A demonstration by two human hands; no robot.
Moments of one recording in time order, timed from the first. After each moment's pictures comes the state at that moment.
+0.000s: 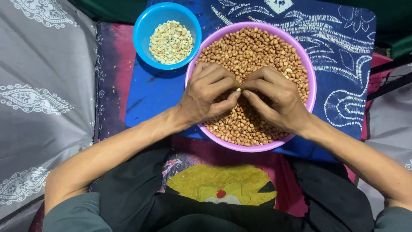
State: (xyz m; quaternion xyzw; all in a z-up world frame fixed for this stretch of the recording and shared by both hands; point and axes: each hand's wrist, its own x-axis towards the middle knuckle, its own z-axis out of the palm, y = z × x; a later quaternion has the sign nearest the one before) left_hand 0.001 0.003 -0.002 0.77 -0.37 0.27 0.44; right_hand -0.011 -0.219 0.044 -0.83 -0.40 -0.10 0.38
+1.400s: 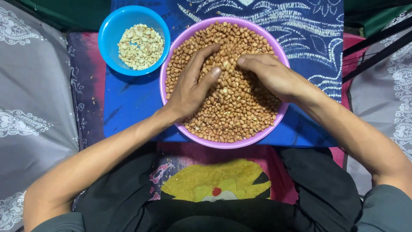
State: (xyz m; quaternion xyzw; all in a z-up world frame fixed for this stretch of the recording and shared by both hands) left_hand 0.006 -0.018 0.012 0.73 -0.23 -0.08 0.64; right_hand 0.017 -0.250 0.067 -0.76 0.00 0.30 0.58
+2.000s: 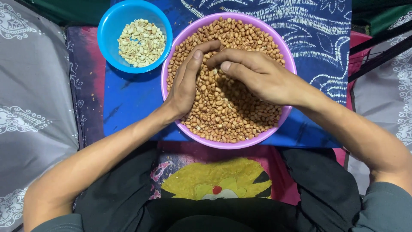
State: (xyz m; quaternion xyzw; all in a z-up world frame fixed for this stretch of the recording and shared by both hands) left_hand 0.007 -0.012 0.020 0.67 -0.20 -0.06 0.72; right_hand 0.014 -0.211 0.104 -0.82 -0.27 0.21 0.46
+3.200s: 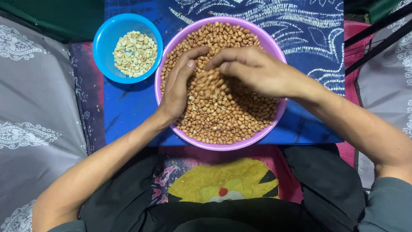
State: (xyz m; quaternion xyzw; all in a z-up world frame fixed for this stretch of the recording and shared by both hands) left_hand 0.012 -0.015 0.011 0.67 -0.20 -0.09 0.71; right_hand 0.022 -0.230 0.099 -0.82 -0.24 0.24 0.47
